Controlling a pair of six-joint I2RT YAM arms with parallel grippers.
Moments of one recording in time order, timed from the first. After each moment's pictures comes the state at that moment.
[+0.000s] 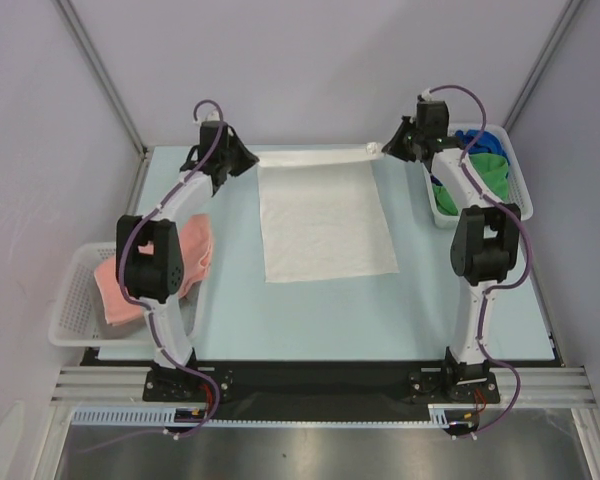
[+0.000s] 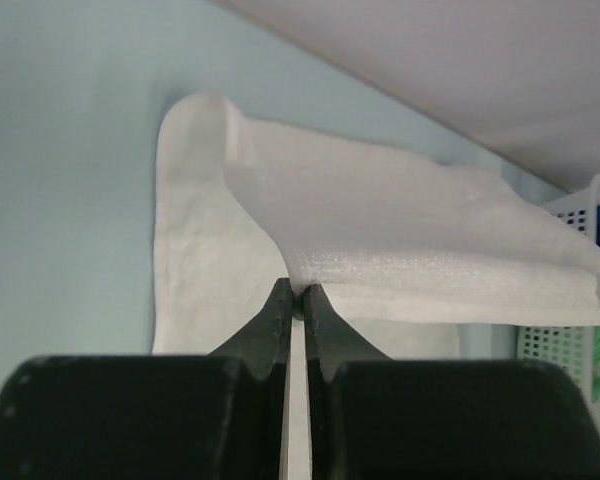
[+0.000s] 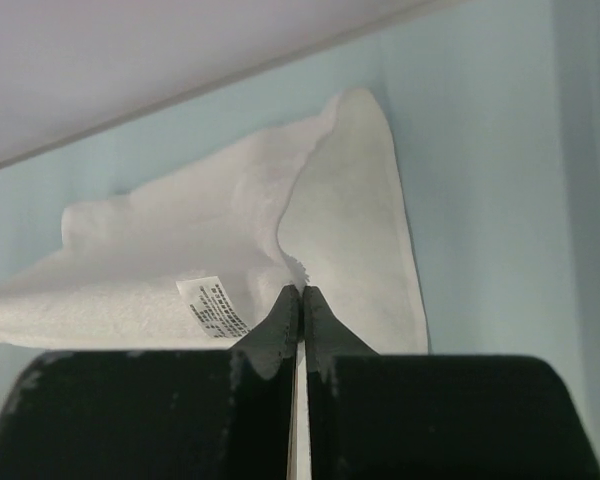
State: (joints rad) left arm -0.18 1.95 1.62 -0.15 0.08 -0.68; right arm 0.12 2.13 1.96 -0.37 -0.18 0.51
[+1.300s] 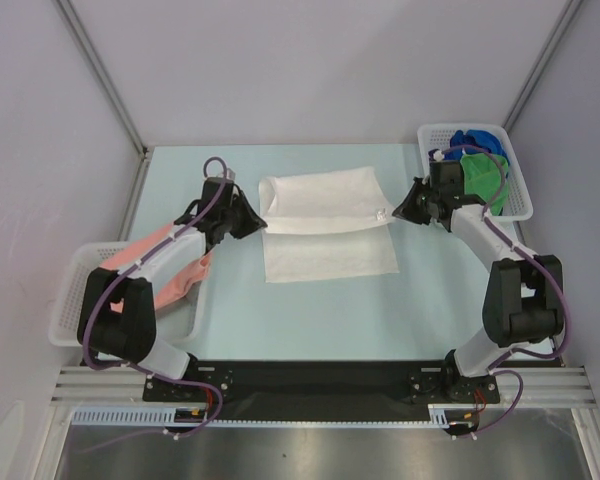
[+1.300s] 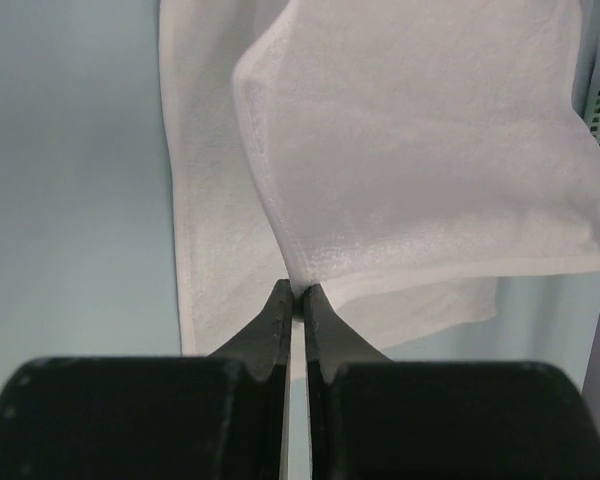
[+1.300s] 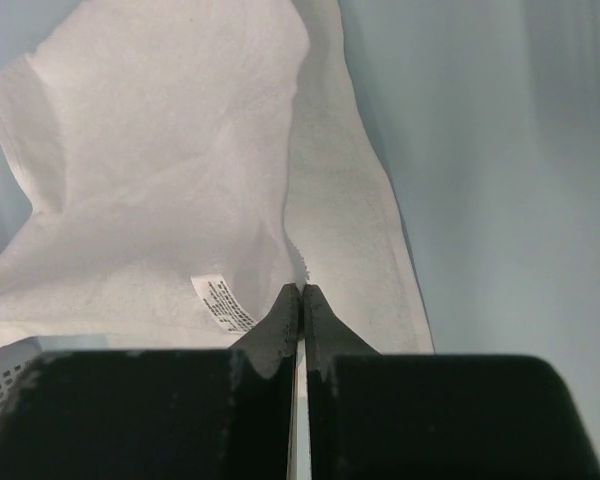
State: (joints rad) left arm -0.30 1.51 1.00 -0.20 0.15 -0.71; right arm 0.12 1.60 1.16 -0.33 -0.21 0.54
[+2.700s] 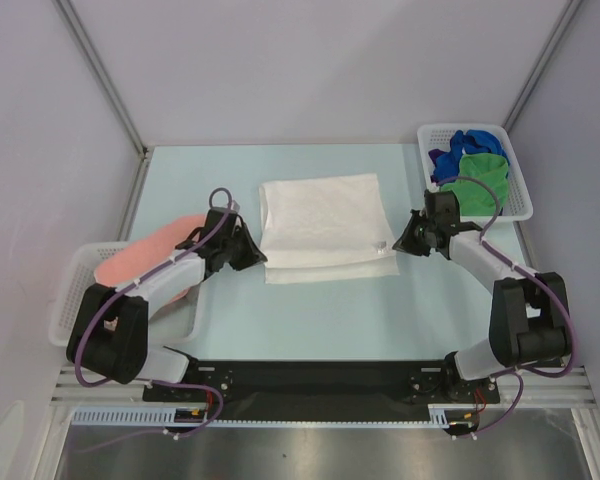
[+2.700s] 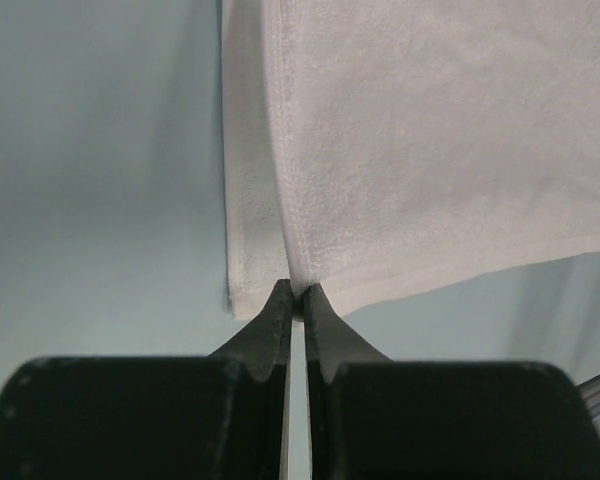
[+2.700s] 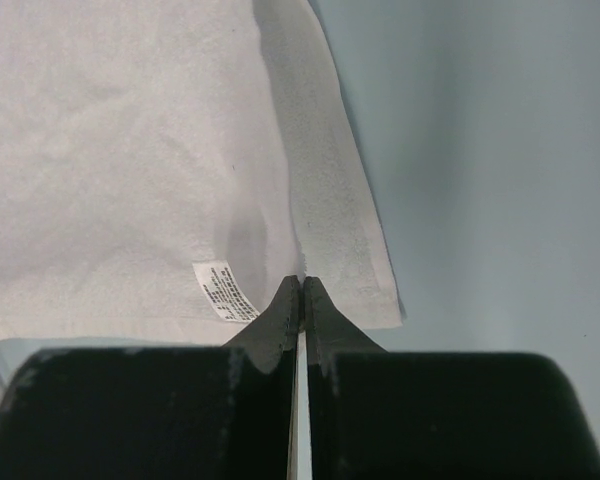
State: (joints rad) left arm -0.35 1.39 0.76 -0.21 0.16 -0.71; right arm 0.15 1.48 0.90 -0.32 -0.18 0.54
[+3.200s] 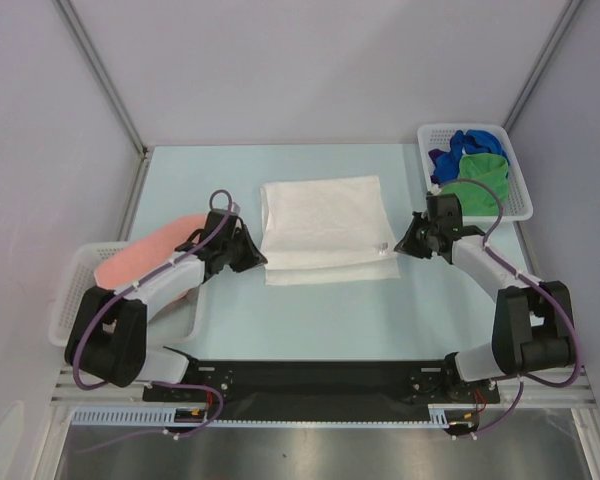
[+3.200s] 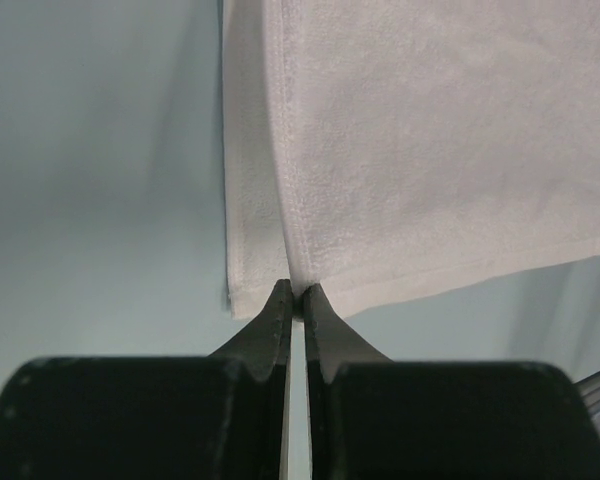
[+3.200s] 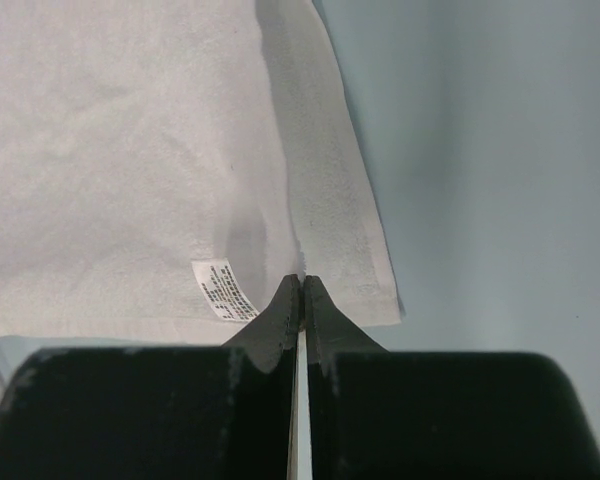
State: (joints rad) left arm -0.36 1.38 0.74 -0.21 0.16 -0.71; right arm 0.15 1.43 0.86 -0.32 -0.17 0.54
